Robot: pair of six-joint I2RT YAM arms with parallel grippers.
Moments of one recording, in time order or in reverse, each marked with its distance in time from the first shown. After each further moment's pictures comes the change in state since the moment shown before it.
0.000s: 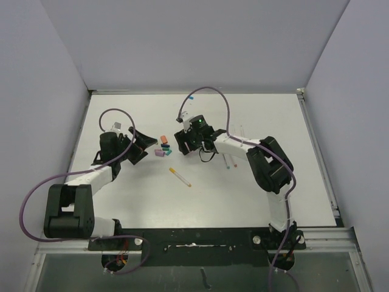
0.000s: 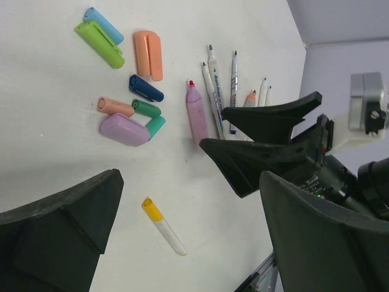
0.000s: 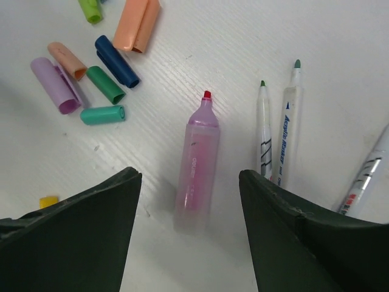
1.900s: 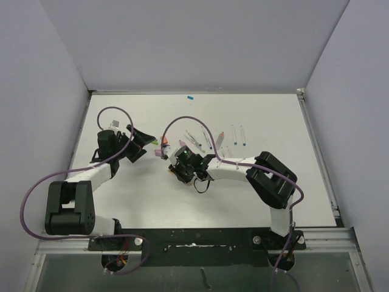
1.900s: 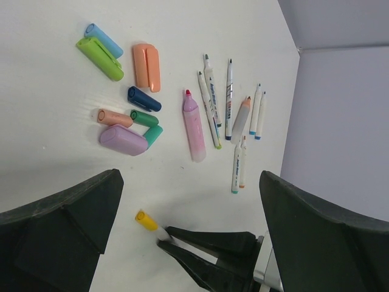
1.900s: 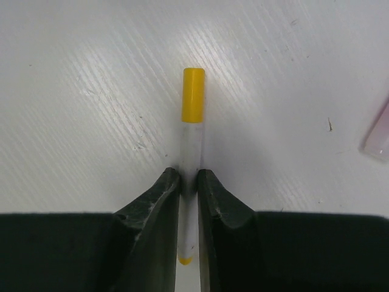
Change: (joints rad) left arm 0.031 0.034 0.030 0.020 0.034 -0.018; right arm 0.271 -0.182 -0.271 -0.062 0.074 -0.083
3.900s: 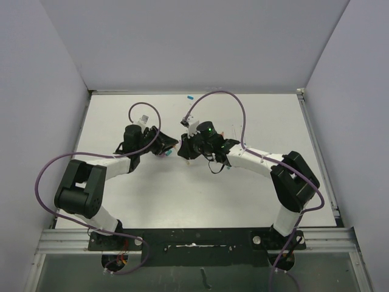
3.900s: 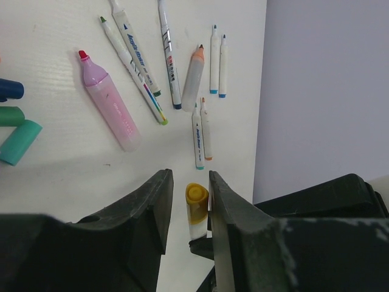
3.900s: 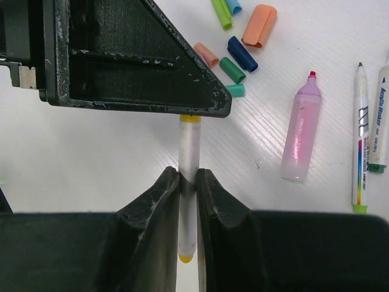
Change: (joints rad) left arm -0.272 0.196 0.103 0.193 0.006 -0.113; right arm -0.209 -0.172 -0.017 0.172 -0.212 0.282
